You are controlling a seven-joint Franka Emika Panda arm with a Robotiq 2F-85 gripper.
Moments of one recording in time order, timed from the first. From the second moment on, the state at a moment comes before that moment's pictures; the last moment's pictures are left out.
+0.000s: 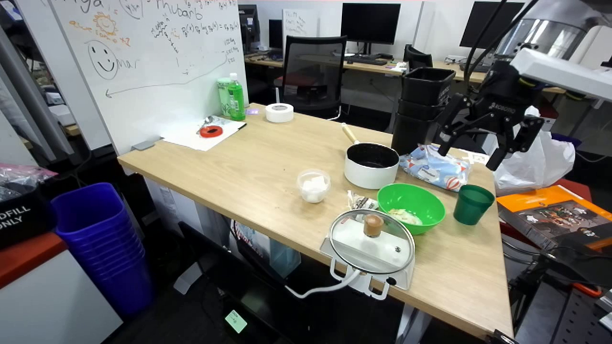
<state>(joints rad) -0.03 -0.46 0.03 -2.77 0.36 2.36 0.52</state>
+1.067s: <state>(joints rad) -0.07 -0.18 0.13 -2.78 0.21 2.59 1.15</state>
